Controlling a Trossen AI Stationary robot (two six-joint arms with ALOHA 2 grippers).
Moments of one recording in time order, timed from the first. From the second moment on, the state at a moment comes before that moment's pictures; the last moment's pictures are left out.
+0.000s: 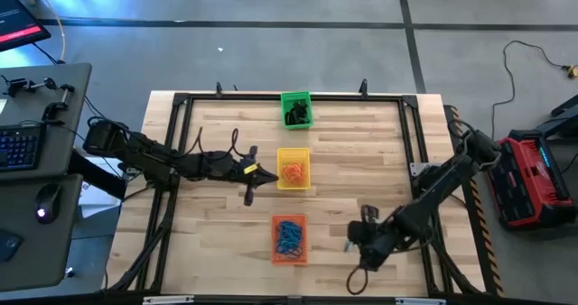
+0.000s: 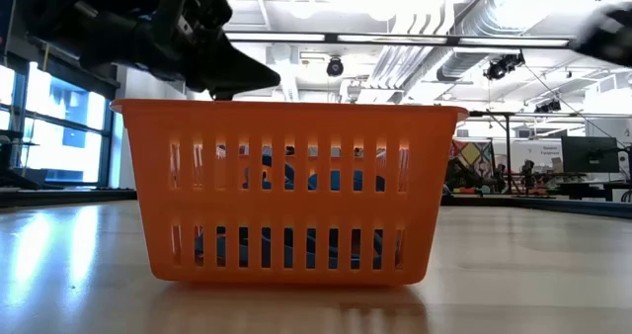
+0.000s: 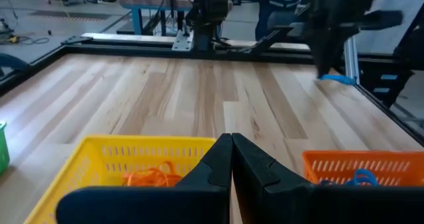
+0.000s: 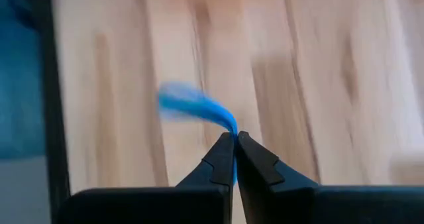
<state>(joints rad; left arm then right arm) -0.07 1.41 0.43 0.76 -0.05 -0.06 0.76 1.55 1.03 -0.69 0.22 0.88</state>
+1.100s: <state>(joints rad) -0.05 1.41 0.39 0.91 -0.04 -0.09 0.32 2.06 1.64 -0.54 -0.31 0.26</state>
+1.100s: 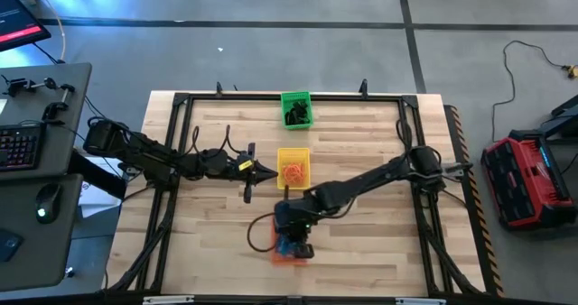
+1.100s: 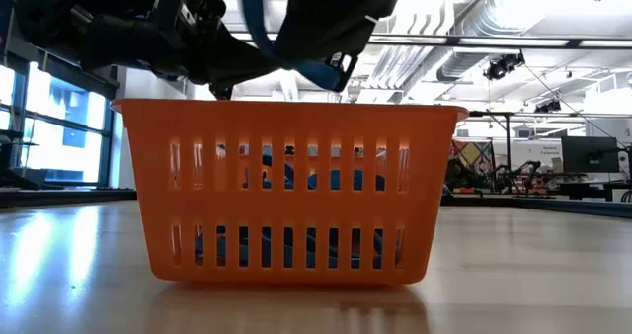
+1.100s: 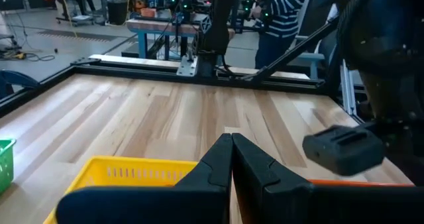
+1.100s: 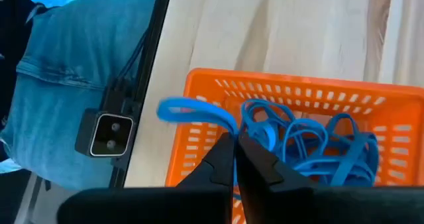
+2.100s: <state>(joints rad) -0.05 1.41 0.39 0.92 0.01 -0.06 0.30 2.01 1.64 -0.67 -0.23 0.19</state>
